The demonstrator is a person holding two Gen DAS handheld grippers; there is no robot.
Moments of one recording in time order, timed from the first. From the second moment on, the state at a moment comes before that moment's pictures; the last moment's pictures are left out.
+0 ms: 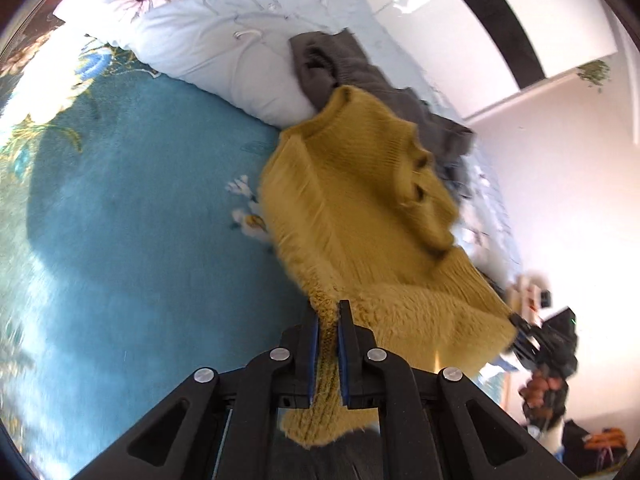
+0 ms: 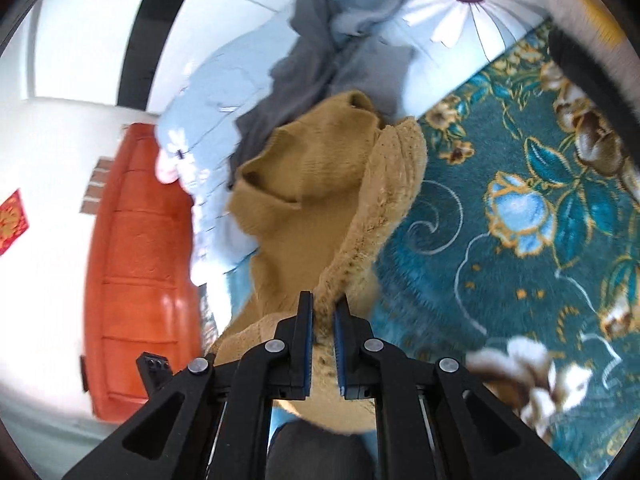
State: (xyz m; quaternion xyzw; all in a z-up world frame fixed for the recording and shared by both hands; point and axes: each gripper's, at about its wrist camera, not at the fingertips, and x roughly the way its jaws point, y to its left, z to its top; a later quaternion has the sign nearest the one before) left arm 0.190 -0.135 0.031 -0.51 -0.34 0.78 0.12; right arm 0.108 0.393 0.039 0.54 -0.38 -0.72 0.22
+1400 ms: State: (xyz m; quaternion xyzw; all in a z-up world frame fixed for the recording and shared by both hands) left arm -0.058 -0.087 -0.064 -0.54 -0.20 0.81 0.05; right arm -0.049 0.340 -0.049 0.55 -0.22 -0.79 0.13
